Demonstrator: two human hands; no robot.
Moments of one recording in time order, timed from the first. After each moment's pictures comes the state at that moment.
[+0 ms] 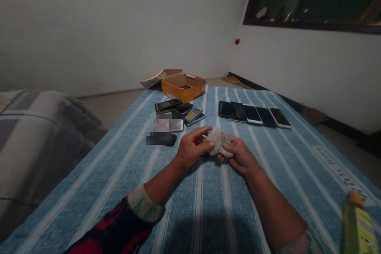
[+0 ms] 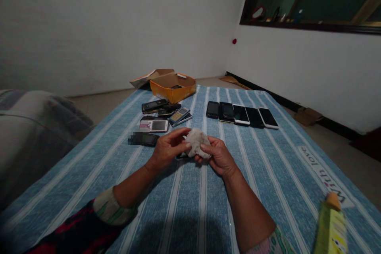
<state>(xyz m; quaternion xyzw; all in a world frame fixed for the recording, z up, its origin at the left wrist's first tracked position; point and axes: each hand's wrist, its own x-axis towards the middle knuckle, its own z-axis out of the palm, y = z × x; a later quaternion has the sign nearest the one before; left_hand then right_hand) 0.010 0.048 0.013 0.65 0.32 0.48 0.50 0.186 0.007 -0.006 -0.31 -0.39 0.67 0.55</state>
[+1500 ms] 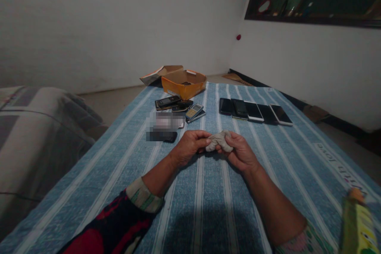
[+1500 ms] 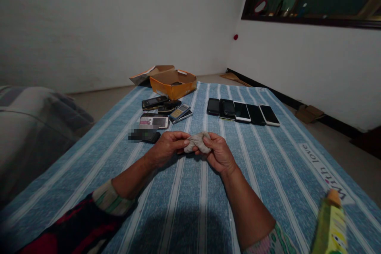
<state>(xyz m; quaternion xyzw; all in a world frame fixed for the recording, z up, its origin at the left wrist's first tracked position) 0.006 0.059 0.004 0.57 0.31 0.35 0.68 0.181 0.007 -0.006 -0.29 -0.36 0.66 0.60</state>
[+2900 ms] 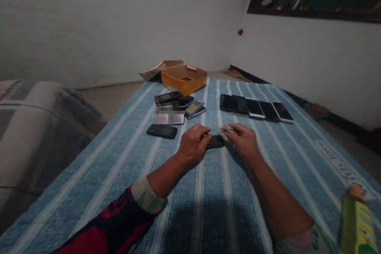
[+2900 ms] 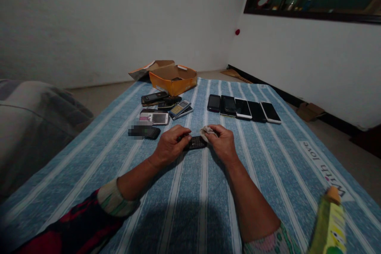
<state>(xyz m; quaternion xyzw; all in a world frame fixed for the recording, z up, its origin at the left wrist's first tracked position) 0.012 0.050 0.004 0.81 0.37 0.39 0.23 0.193 0.014 -0.002 -0.54 -0.52 0.31 0.59</state>
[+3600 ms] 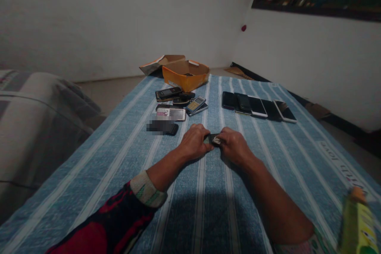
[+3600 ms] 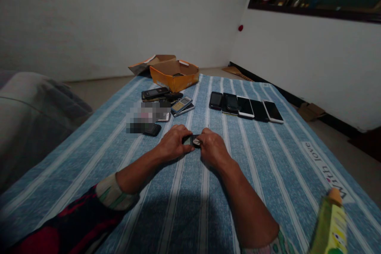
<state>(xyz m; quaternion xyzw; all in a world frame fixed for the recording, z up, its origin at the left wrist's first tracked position) 0.009 0.059 0.001 0.88 0.41 0.18 0.17 0.178 0.006 0.008 -0.58 -0.78 0.10 0.21</state>
